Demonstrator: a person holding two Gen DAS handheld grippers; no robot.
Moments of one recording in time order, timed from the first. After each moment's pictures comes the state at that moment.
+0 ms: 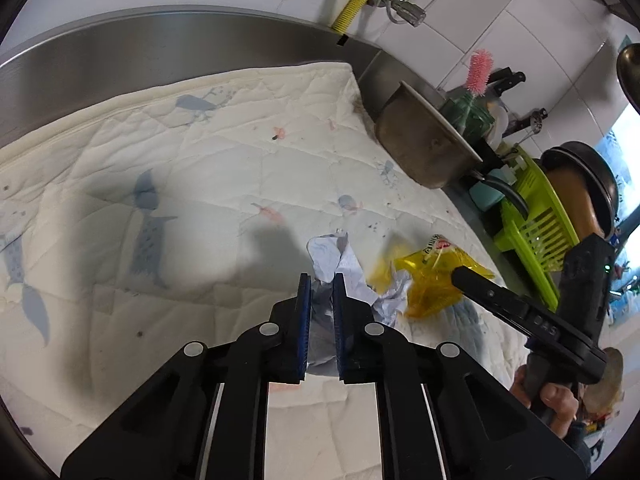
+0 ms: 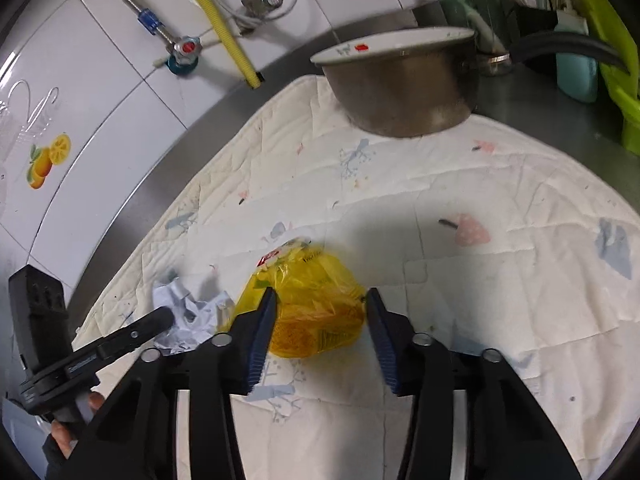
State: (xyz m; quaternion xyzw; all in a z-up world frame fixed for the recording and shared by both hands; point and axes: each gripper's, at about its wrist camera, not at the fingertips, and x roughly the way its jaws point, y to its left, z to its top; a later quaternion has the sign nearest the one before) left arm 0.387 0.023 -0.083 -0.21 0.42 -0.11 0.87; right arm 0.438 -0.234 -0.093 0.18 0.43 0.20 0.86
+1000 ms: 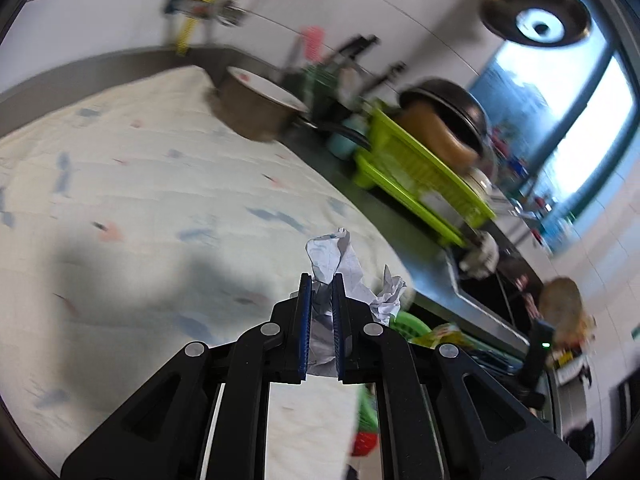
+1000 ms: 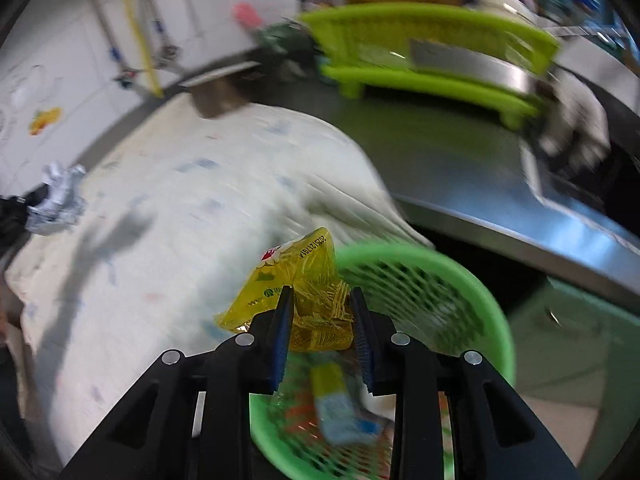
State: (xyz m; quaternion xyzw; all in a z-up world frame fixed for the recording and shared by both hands) left arm 0.225 -0.099 -0.009 -0.18 0.38 -0.27 0.86; right arm 0.136 -0.456 -0.085 0.10 0.43 0.00 0.90
